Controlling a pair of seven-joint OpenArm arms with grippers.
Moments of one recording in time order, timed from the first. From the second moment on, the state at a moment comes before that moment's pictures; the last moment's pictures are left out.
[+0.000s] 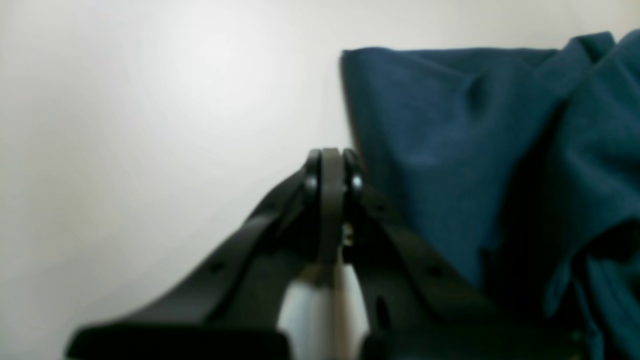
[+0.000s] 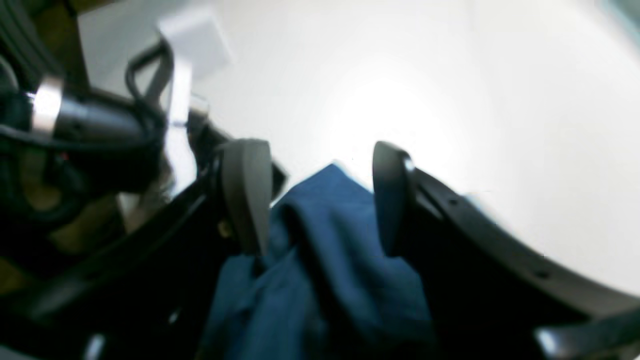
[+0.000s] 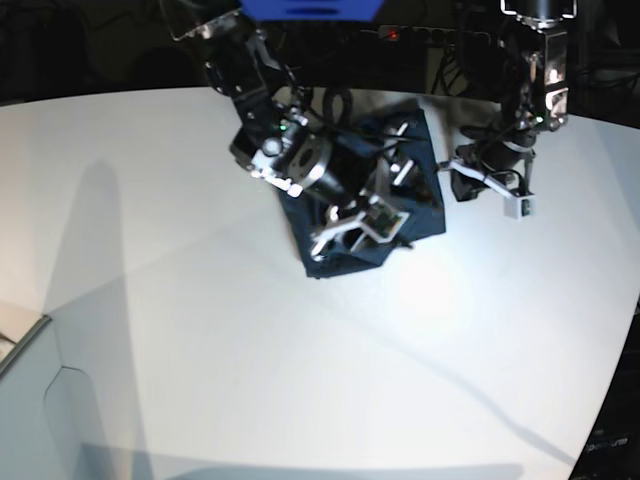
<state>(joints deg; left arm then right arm) 11.1 -10.8 -8.1 73.2 -30.4 -15.4 21.8 -6.5 -6.9 -19.4 88.7 -15.4 34.7 -8.5</state>
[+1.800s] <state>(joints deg) 19.2 -11.9 -21.5 84.4 -30.6 -15.4 22.8 -8.5 -7.7 -16.3 86.9 -15.6 34.7 -8.6</state>
